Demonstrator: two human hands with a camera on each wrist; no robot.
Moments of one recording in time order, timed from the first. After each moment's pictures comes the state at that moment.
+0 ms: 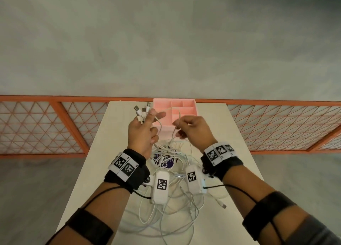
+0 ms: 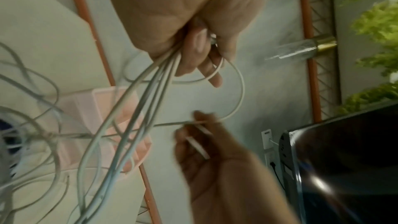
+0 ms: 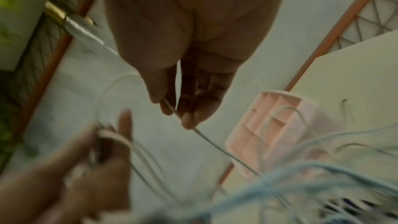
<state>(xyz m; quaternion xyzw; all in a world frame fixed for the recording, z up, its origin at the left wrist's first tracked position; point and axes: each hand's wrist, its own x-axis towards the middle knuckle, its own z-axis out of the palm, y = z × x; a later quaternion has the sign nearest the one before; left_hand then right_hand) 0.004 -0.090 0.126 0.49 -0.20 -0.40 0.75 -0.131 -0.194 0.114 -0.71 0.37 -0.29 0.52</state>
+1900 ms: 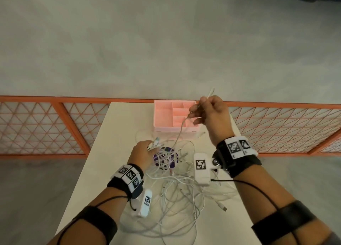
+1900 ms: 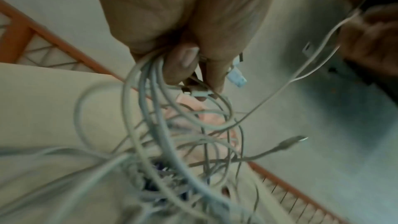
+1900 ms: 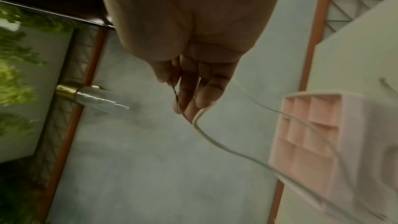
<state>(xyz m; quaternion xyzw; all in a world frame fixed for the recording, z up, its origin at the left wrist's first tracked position) 0.034 -0.088 0.023 0.79 -0.43 -0.25 0.37 -0.147 -0.196 0.168 -0.57 0.33 -0.47 0.59</state>
